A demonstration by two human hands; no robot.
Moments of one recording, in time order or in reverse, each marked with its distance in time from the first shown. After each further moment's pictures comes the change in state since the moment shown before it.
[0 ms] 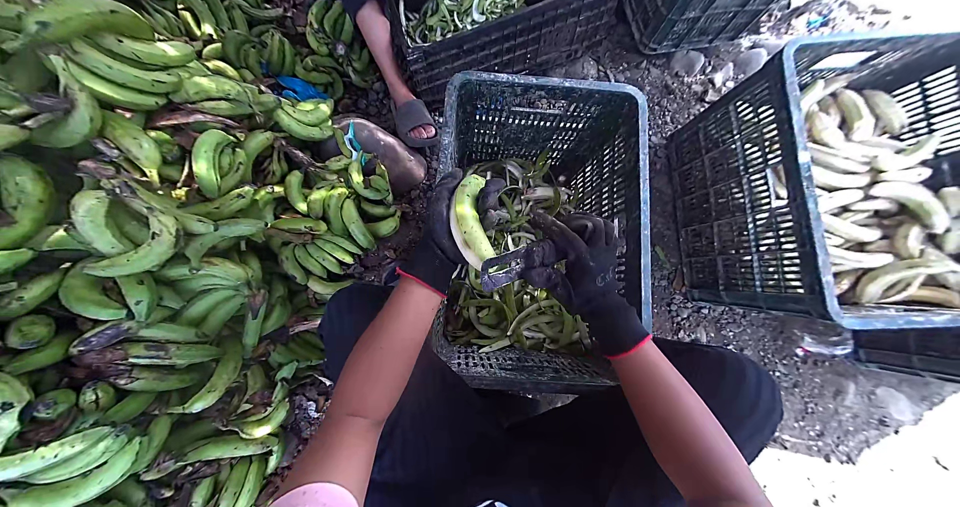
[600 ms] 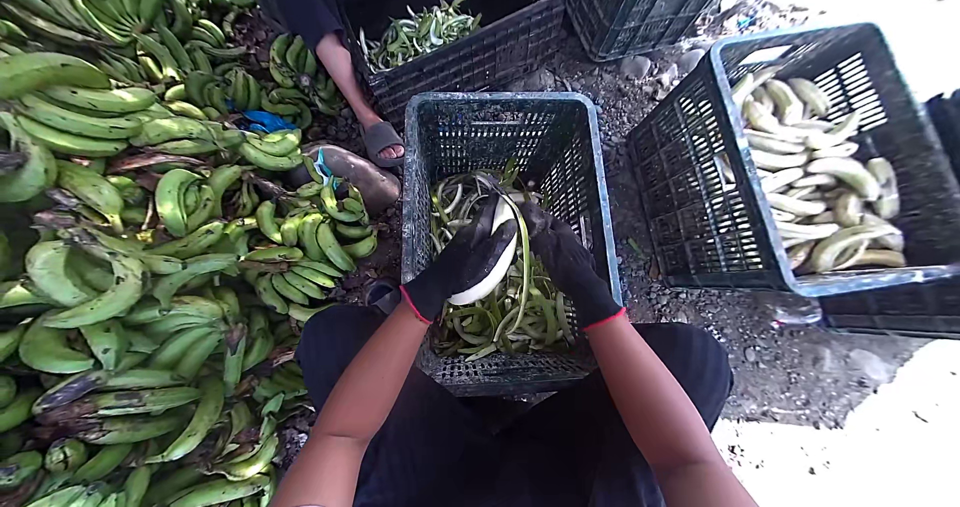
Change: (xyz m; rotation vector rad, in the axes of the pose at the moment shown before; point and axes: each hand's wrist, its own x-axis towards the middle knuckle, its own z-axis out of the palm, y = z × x) left_hand -0.013 -0.042 0.041 1.416 -0.045 0.053; right_hand 0.026 -0.004 -0.032 0.290 -0.409 0.762
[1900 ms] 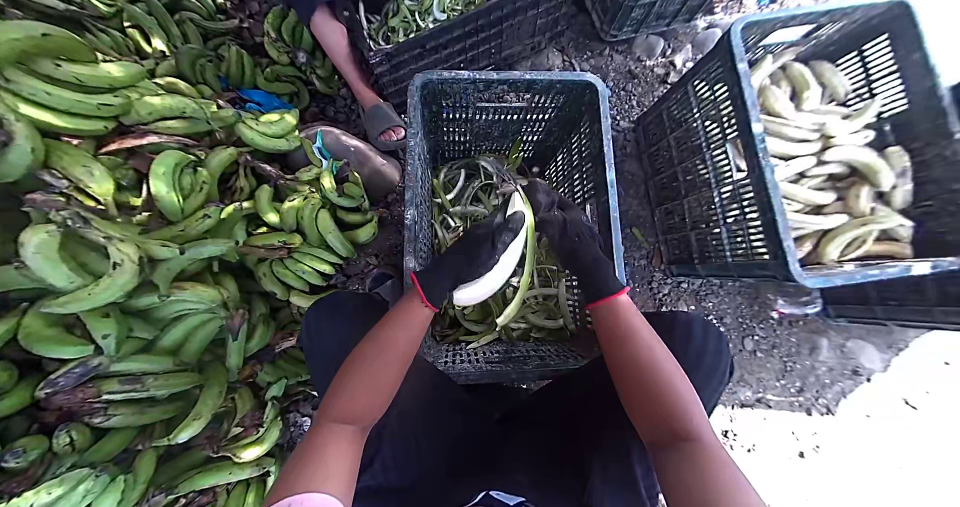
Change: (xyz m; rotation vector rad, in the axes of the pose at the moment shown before) left_hand 0.000 -0.001 0.000 0.025 -0.100 -0.097; right_hand 0.026 0.005 0.003 -0.020 0.047 0.055
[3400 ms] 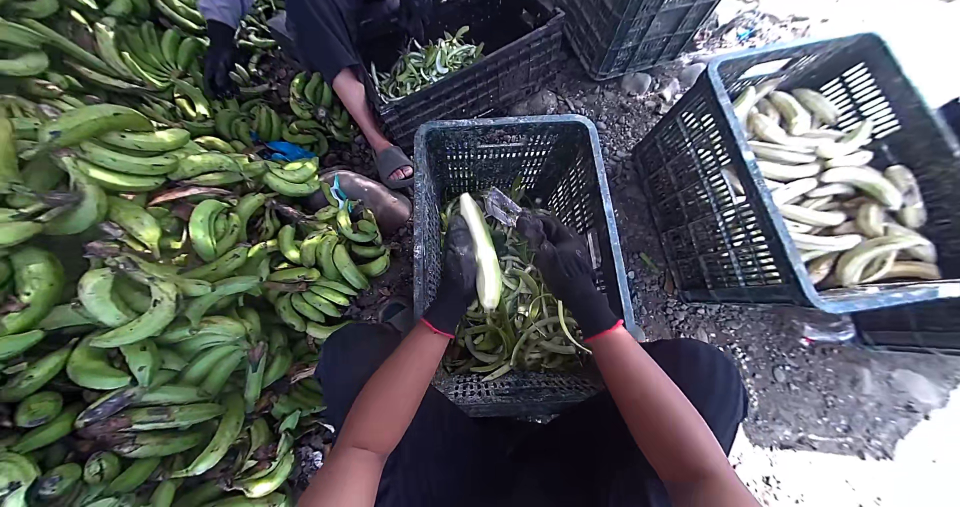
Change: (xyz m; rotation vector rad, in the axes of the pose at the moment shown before) left_hand 0.010 -0.025 0.013 -0.500 0.516 0.041; right_hand -0.014 0.004 0.006 -0.067 0.126 -0.143
